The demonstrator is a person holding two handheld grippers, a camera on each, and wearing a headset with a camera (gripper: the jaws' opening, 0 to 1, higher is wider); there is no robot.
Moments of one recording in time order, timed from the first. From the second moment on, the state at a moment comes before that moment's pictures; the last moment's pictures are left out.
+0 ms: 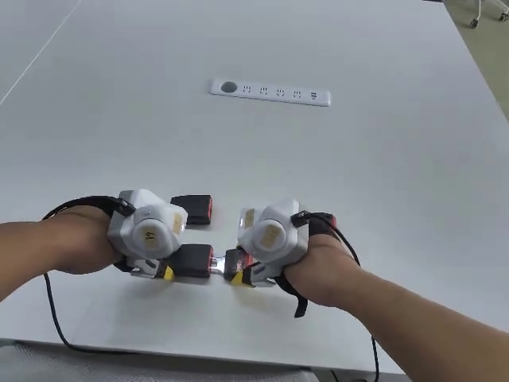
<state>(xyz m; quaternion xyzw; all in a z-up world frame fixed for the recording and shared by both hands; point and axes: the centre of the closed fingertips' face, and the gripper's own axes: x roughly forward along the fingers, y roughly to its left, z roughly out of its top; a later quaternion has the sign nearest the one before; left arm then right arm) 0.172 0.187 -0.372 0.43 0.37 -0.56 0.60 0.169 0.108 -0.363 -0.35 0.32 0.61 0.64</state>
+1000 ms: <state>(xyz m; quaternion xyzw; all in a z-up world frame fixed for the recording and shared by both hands) 0.173 0.191 -0.371 0.41 0.38 -0.57 0.61 0.172 0.124 -0.367 -0.35 0.32 0.61 0.63</state>
